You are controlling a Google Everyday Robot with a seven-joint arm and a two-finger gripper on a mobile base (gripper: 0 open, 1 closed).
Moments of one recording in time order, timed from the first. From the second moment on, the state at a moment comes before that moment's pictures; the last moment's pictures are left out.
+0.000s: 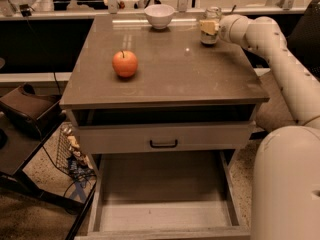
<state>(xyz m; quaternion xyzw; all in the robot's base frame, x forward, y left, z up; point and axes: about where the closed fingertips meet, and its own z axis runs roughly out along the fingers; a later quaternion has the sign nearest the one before) 0.921 -0.219 0.888 -0.16 0.75 0.12 0.63</state>
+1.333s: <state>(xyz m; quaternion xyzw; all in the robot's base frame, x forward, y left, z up) 0.692 -0.233 0.930 -0.24 0.70 0.27 0.61</state>
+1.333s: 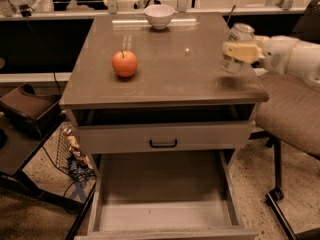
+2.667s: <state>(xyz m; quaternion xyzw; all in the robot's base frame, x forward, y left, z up) 0.479 -0.355 0.898 -0.15 0.76 0.28 0.56</state>
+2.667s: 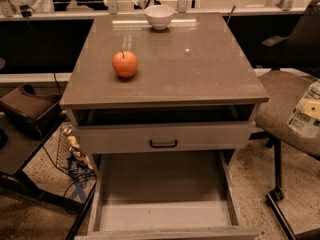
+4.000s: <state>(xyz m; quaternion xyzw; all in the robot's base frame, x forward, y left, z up) 0.440 -0.169 0.708 -0.30 0.67 0.36 0.58</state>
